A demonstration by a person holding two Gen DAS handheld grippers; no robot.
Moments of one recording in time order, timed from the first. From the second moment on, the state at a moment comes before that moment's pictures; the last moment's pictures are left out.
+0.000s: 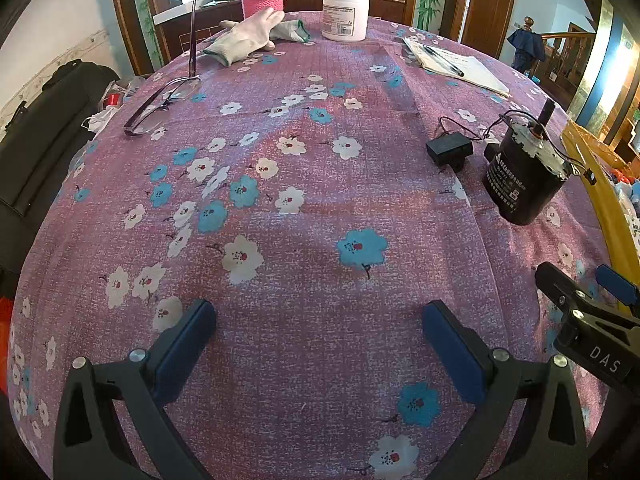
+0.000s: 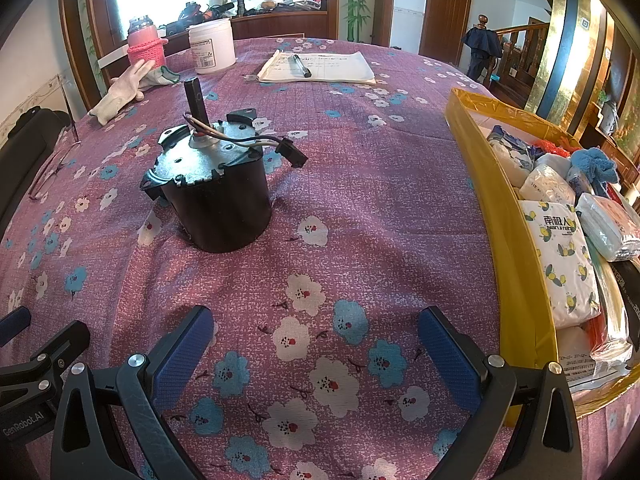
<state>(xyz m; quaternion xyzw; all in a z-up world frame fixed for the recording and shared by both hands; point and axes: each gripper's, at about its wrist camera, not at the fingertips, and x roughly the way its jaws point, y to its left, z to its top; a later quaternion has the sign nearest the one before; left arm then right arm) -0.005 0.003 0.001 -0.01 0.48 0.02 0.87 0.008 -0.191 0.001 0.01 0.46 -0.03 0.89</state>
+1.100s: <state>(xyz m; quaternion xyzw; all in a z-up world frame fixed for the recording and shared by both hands) -0.004 0.003 0.001 -0.01 0.48 0.02 0.87 0.008 -0.191 0.002 0.01 0.46 -0.03 0.89</state>
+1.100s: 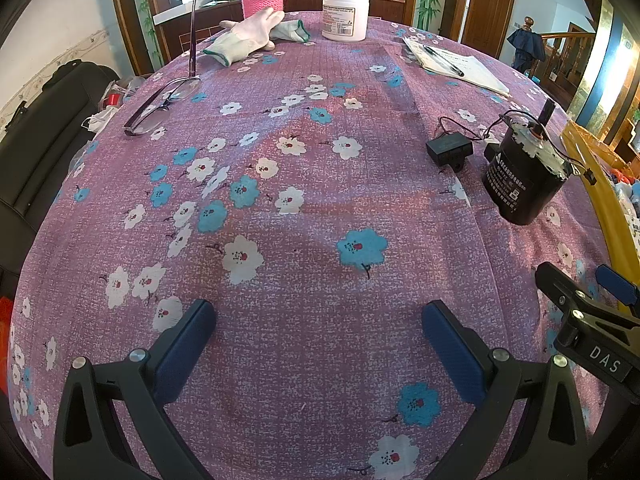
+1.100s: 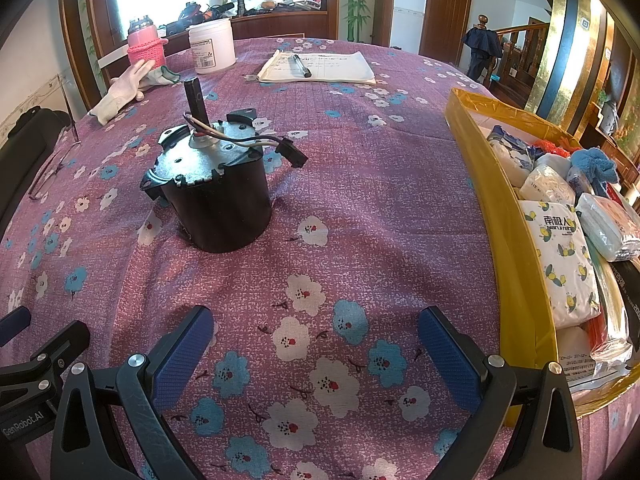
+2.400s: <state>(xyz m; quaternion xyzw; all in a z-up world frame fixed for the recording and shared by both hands) -0.004 0.003 0.001 -0.01 0.48 0.02 0.87 0.008 -0.191 0.001 0.01 0.46 -0.03 0.89</state>
